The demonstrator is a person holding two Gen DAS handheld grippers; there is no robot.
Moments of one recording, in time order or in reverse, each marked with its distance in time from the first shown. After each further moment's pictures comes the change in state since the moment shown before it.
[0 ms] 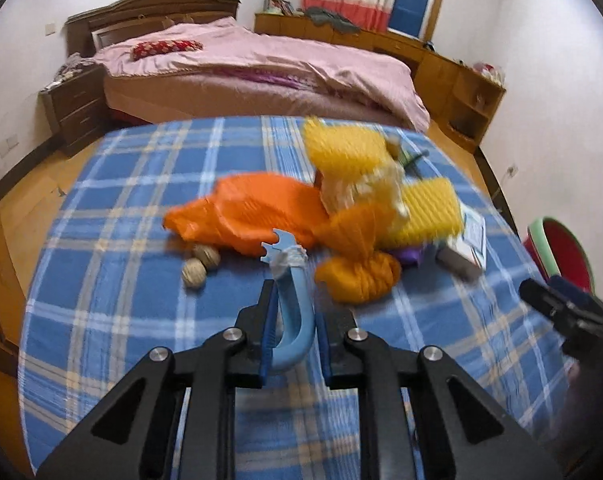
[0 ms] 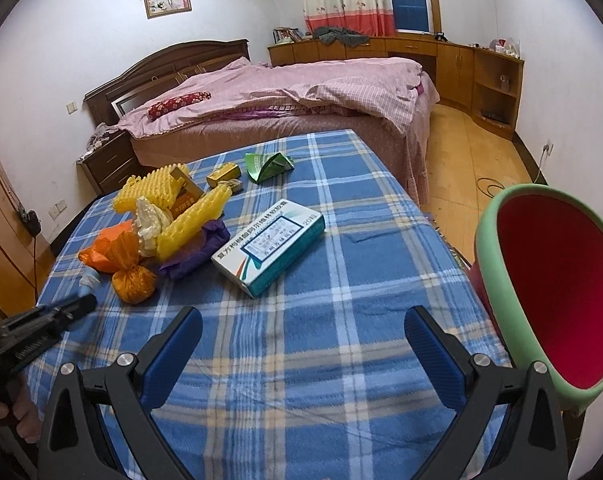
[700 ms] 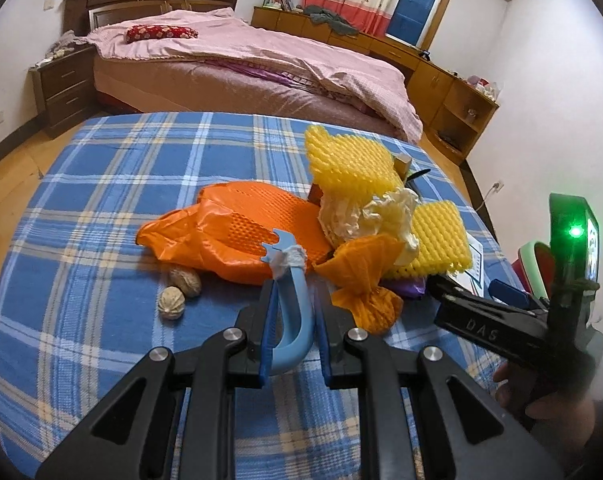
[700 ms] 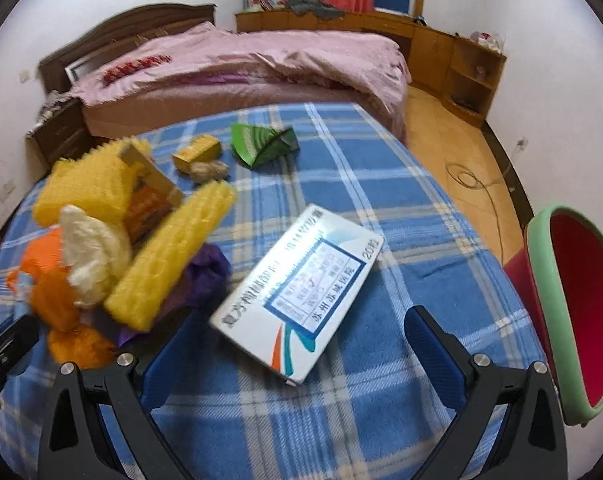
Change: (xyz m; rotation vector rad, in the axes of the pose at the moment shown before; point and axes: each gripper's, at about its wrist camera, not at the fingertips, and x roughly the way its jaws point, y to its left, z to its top) left arm 0.028 0.010 0.011 -0.062 0.023 -0.103; right arm 0.090 0.048 0.029 0.009 0.149 -0.201
